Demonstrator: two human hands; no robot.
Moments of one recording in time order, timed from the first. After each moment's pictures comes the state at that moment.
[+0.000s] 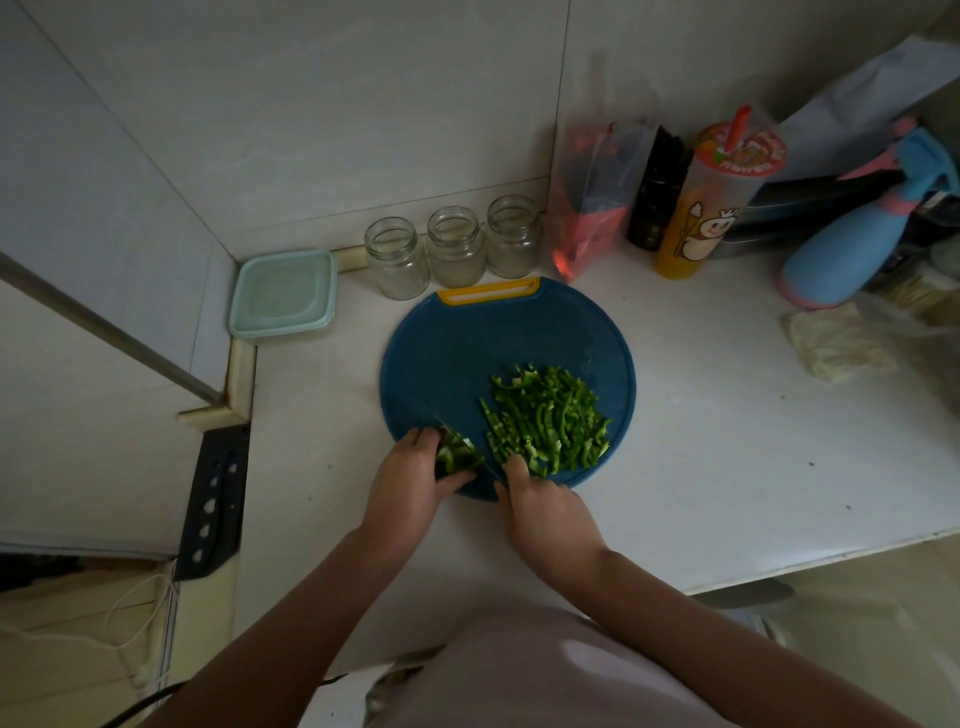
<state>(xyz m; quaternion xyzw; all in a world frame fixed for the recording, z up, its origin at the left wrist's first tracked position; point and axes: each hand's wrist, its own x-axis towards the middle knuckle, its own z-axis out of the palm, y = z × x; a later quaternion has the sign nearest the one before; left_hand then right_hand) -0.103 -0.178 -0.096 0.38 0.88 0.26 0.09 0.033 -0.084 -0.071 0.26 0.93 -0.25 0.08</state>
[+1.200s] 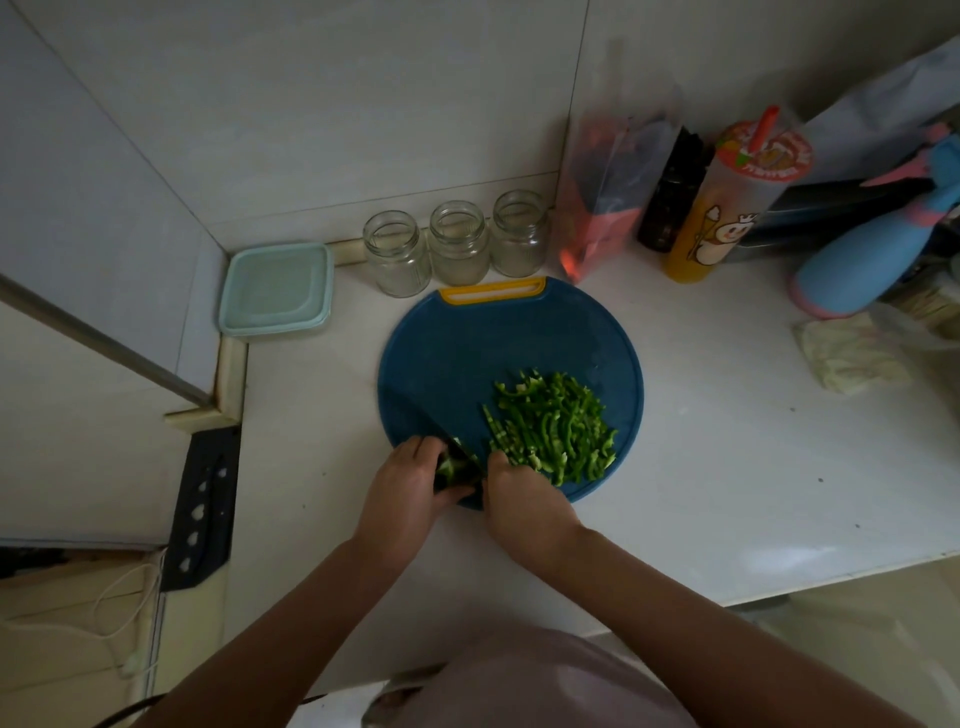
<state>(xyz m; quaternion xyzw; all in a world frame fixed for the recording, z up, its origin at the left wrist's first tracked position) -0.111 -0.181 -0.105 0.45 0.86 0.24 0.05 -0.007 -0.078 -0.063 0.28 0.89 -0.31 0.16</state>
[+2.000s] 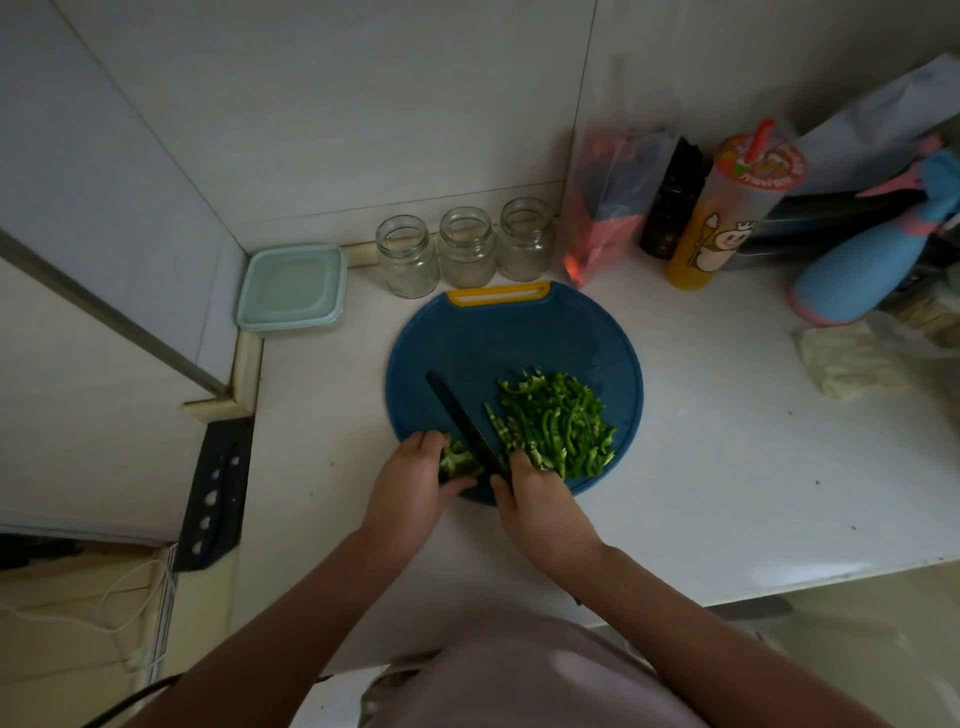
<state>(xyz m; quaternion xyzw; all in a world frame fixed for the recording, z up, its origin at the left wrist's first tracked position) -0.101 -0.181 -0.097 0.41 0.87 0.25 0.06 0.019 -0.079 -0.063 0.31 0.86 -0.40 0.05</state>
